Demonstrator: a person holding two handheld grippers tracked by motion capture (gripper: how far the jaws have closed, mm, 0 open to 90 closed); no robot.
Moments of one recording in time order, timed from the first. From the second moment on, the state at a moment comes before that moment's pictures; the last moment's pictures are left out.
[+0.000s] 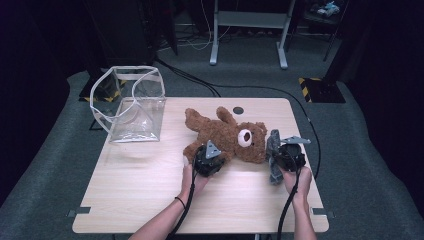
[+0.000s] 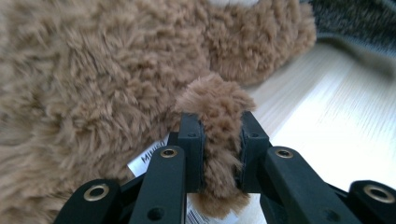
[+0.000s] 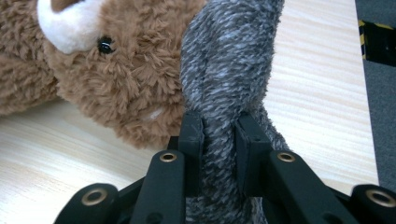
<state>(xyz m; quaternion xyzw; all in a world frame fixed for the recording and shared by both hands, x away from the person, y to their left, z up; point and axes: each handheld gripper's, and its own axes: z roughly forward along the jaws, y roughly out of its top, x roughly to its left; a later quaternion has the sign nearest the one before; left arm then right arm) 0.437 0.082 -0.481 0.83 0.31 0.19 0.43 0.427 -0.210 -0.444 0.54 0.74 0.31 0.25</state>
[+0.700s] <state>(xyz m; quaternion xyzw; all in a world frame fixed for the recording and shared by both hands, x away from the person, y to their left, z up) 0.442 0.101 -0.418 0.79 0.31 0.20 0.49 0.433 -0.177 -0.437 0.52 0.74 0.34 0.25</state>
